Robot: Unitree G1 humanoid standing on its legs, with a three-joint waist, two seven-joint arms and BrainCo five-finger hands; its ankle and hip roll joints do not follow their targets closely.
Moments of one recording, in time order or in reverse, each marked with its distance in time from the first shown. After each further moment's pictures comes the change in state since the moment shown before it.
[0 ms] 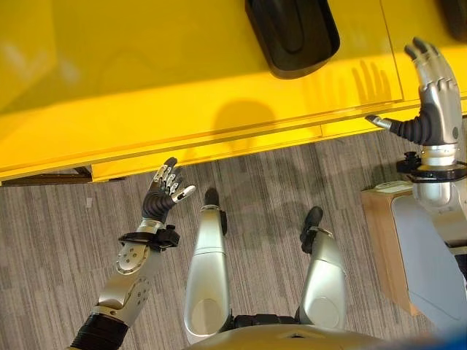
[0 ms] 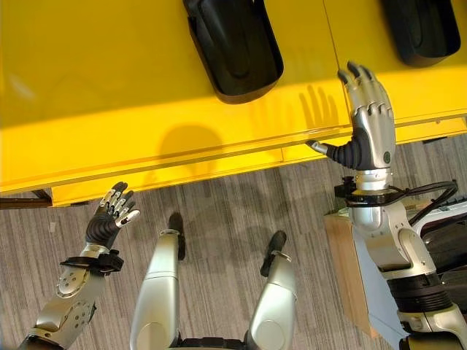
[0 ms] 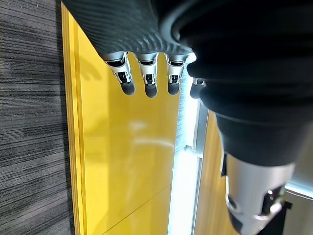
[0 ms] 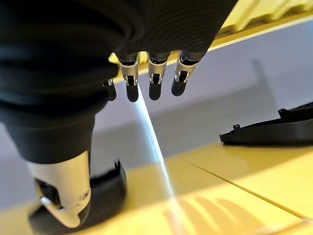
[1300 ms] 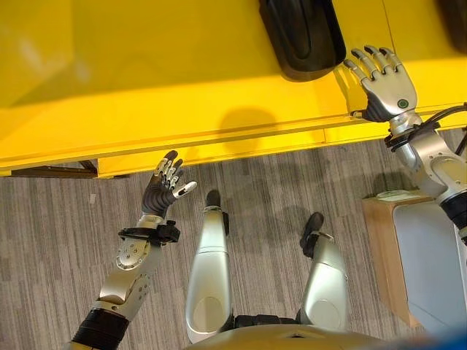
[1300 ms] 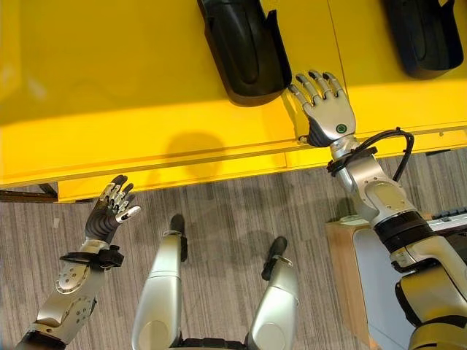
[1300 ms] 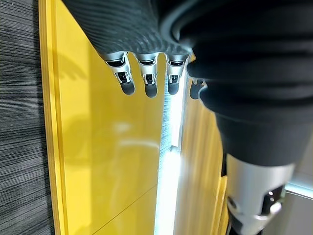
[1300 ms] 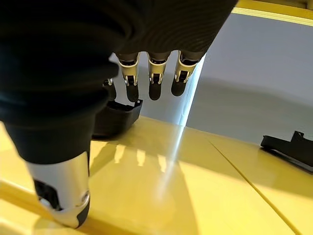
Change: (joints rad) left arm -0.029 0.001 0.003 0.000 0.037 -0.022 -0.023; right arm -0.495 -0.068 0.470 0.465 -0.245 0.102 0.039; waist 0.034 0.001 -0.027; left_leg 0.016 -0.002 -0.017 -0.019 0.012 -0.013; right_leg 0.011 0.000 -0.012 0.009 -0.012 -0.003
